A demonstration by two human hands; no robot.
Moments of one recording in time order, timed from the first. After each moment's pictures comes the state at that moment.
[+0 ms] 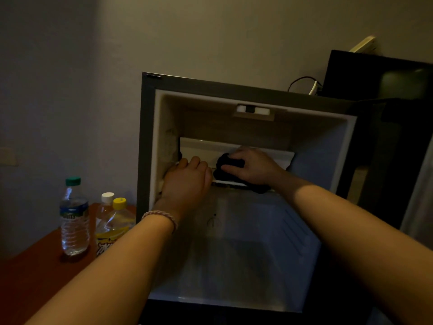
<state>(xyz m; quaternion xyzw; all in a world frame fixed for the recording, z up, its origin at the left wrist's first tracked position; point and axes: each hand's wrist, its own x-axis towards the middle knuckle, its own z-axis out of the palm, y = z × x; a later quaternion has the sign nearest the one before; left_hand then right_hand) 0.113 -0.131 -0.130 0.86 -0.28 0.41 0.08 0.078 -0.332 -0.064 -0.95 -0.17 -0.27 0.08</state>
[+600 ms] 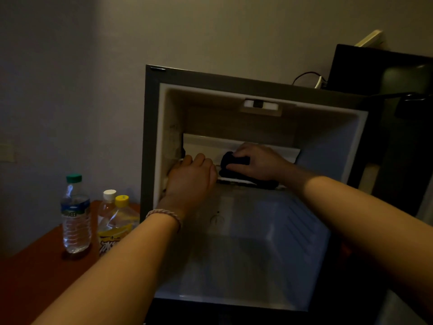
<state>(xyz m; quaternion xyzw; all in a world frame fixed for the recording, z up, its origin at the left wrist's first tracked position) 0.113 -0.130 -0.131 0.86 -0.28 0.42 0.12 0.082 -0.336 -0.059 -0.95 -0.18 -0.25 0.03</state>
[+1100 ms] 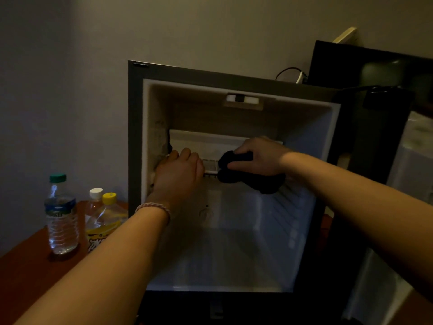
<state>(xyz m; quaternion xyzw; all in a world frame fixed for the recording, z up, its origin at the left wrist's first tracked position) 0.109 -0.128 -0.132 0.85 -0.29 0.42 0.09 0.022 -0.338 -0.039 -0.98 -0.12 -0.18 -0.01</state>
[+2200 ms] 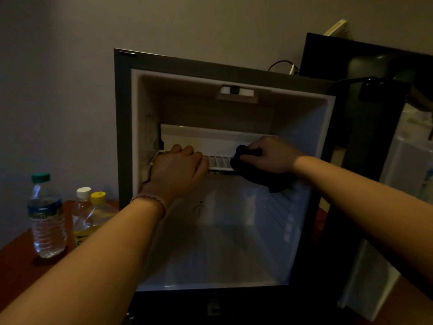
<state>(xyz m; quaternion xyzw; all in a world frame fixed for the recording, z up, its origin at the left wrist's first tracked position) 0.125 -0.140 -0.129 0.83 -0.36 0.43 0.10 0.023 -0.375 -0.055 -0.98 -0.04 -0.21 -0.01</state>
